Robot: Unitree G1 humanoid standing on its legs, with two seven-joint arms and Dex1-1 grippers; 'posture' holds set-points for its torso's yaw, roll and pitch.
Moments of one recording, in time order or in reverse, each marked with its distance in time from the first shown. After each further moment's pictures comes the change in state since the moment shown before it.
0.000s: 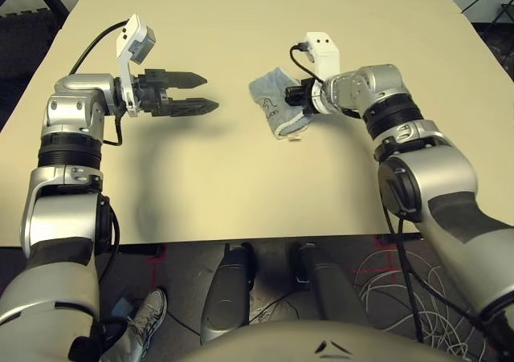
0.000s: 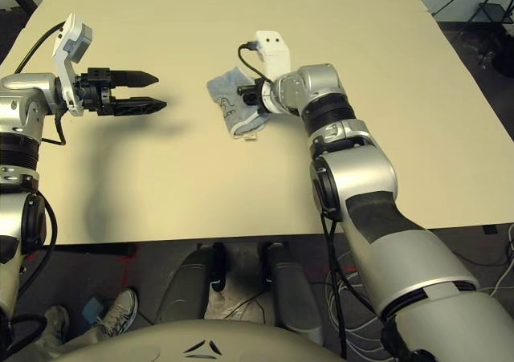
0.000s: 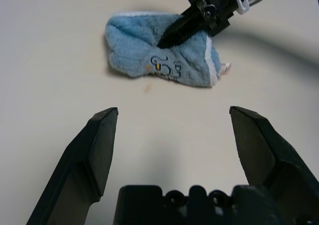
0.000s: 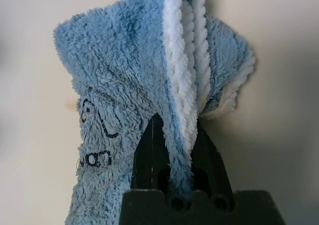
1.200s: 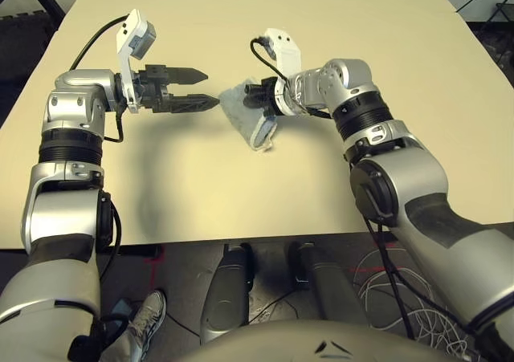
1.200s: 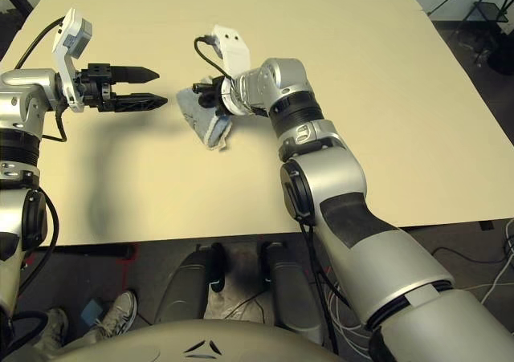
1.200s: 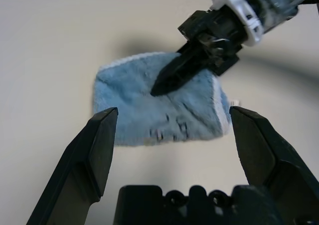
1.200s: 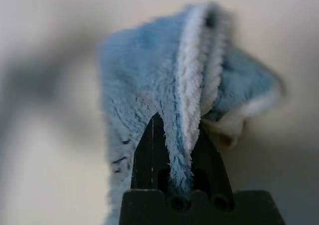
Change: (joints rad) left arm -0.023 -0.008 -0.003 0.018 0.005 -0.011 0.002; right arm -0.028 0.166 -0.080 0.000 0.063 0.026 -0.098
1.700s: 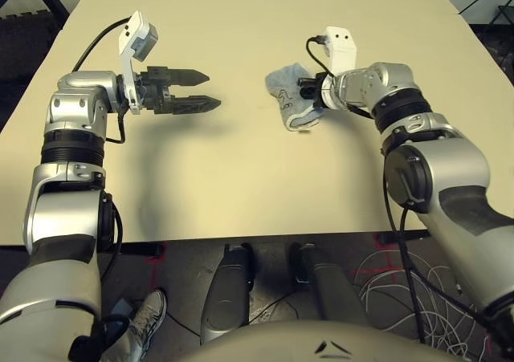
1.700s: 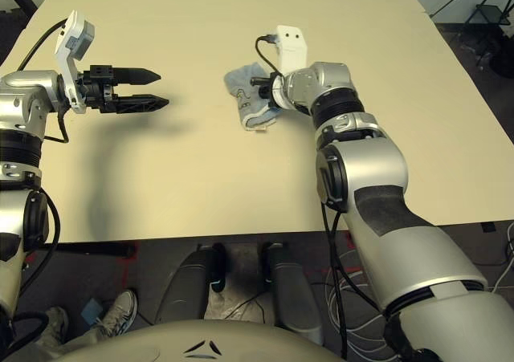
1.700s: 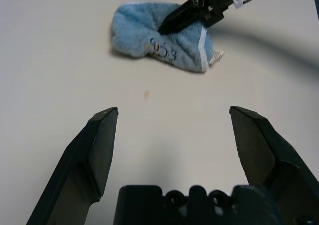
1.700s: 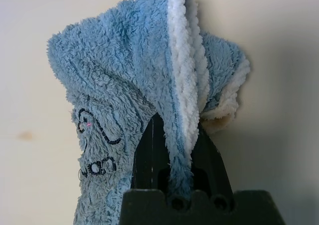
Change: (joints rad) left arm 0.002 -0.004 0.000 0.002 0.000 0.000 0.001; right arm -0.007 -0.227 -0.013 0.104 -0.046 -0.087 -0.046
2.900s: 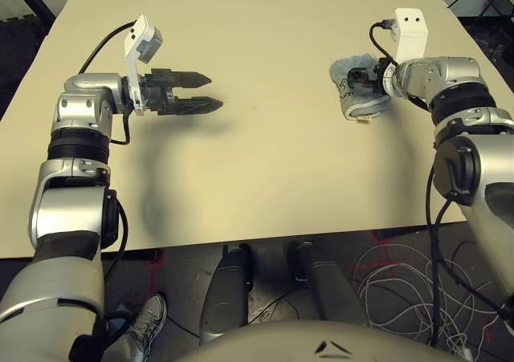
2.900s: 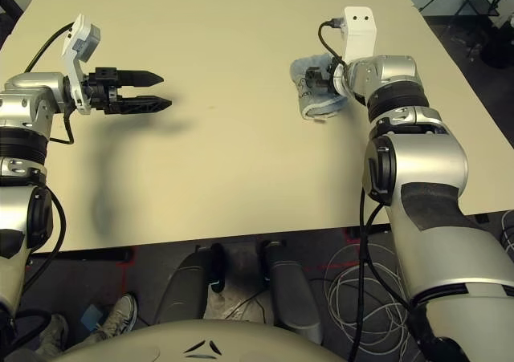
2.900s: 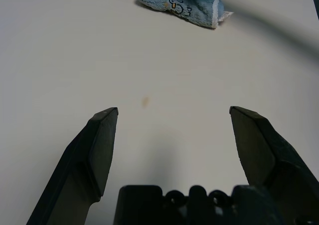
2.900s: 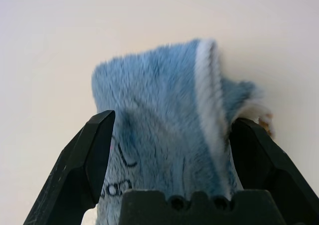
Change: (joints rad) left arm -0.025 -0.019 -0.007 0.078 0.023 -0.036 -0.003; right arm -0.005 -0.166 0.019 0.037 -0.105 -0.191 0.084
